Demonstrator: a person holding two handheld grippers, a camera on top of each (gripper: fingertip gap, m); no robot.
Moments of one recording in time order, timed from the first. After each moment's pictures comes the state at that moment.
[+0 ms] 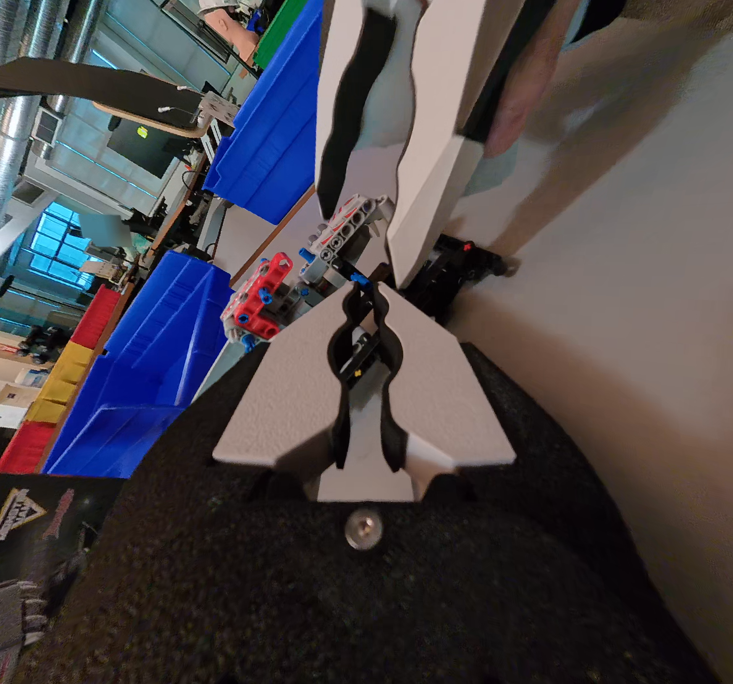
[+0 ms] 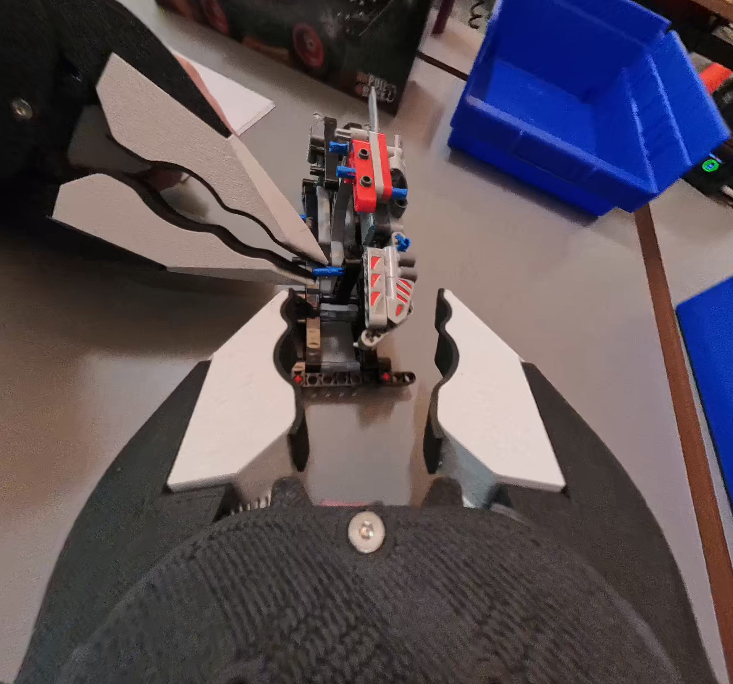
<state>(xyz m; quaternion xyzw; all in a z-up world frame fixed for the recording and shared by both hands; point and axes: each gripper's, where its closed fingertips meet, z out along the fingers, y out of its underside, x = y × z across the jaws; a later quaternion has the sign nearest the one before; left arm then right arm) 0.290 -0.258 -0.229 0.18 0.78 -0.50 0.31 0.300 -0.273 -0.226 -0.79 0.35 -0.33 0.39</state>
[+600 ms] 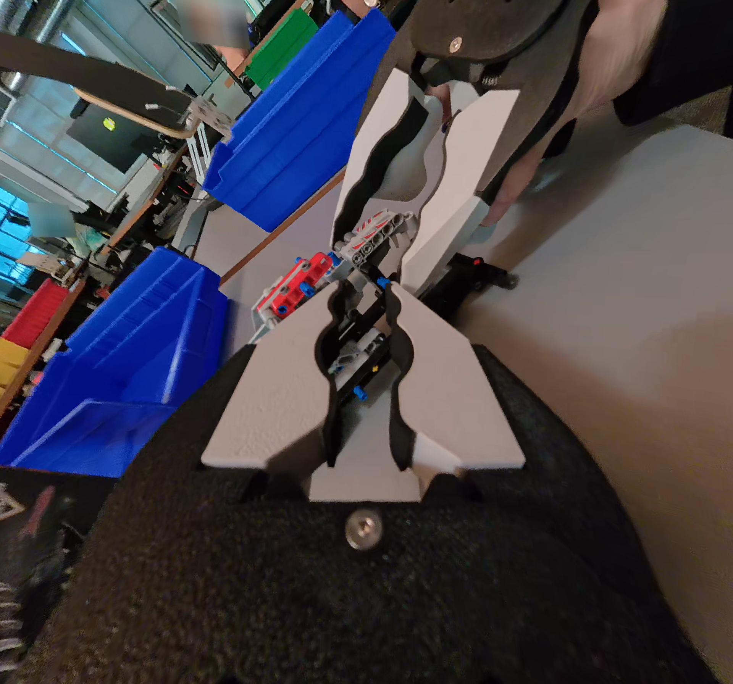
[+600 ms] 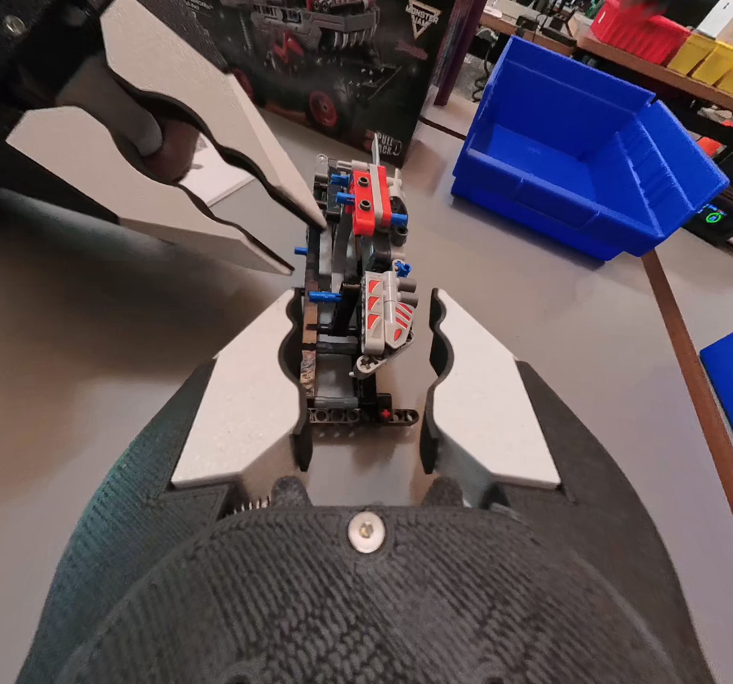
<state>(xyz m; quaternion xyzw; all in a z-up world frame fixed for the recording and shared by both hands) 0.291 -0.249 -0.209 0.16 0.79 -0.54 0.25 0.312 -0.266 -0.223 -0.76 0.31 -0.34 0.46</state>
